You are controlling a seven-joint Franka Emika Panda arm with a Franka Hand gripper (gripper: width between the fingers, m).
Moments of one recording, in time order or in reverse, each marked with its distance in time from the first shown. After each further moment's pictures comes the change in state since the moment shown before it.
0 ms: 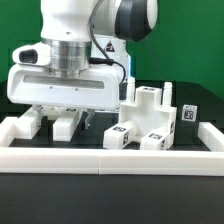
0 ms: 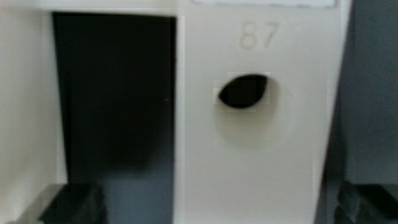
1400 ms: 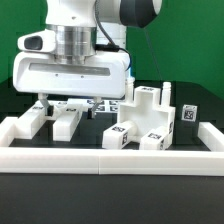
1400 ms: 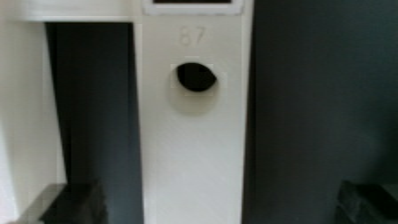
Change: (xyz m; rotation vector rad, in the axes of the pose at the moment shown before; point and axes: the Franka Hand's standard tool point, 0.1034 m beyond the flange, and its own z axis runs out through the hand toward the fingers) arm 0.002 -0.009 -0.022 0.022 0.020 0.023
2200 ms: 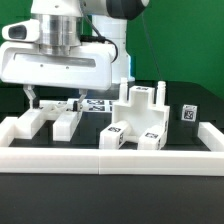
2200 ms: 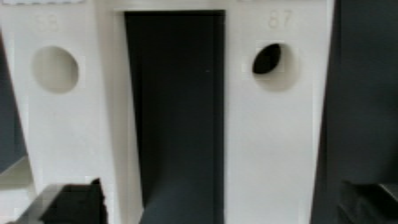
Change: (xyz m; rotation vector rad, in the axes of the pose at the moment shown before) arm -0.002 0.025 -0.013 -0.008 0.019 0.036
